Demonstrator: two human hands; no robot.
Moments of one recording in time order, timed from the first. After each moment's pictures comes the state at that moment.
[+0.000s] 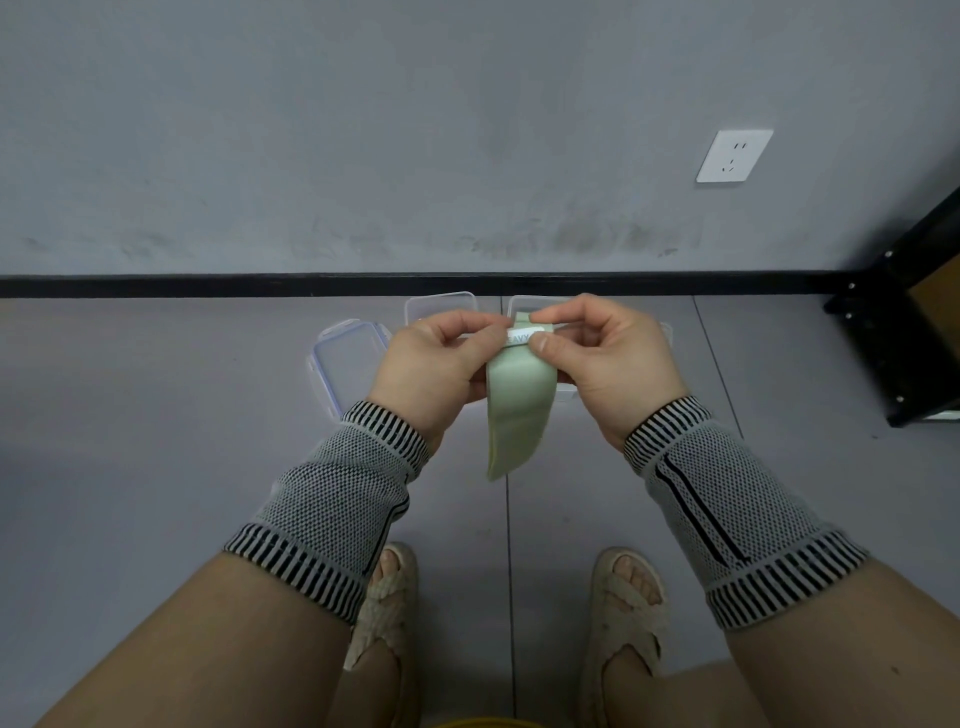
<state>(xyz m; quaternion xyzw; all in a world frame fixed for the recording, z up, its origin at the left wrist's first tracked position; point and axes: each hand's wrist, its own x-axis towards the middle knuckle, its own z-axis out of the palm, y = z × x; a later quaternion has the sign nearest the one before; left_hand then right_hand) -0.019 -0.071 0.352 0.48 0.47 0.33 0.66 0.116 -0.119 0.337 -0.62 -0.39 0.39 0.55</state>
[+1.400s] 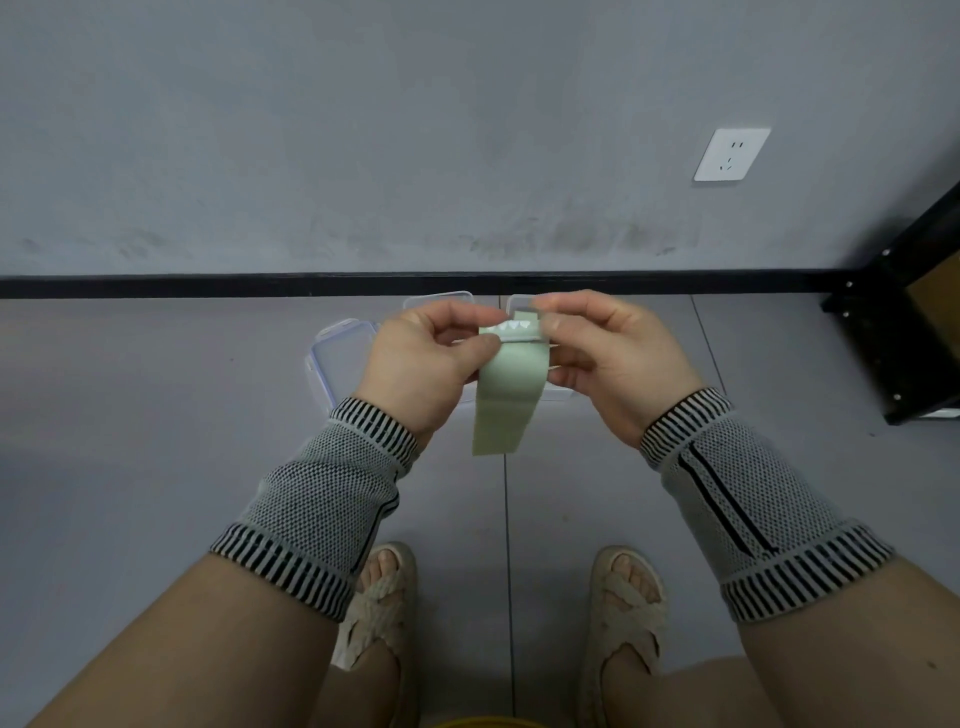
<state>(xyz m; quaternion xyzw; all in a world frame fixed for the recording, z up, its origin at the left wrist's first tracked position) -0.025 -0.068 0.352 0.55 0.45 0.35 0.61 0.122 -0.120 0.348 -0.58 -0.33 0.50 0.55</state>
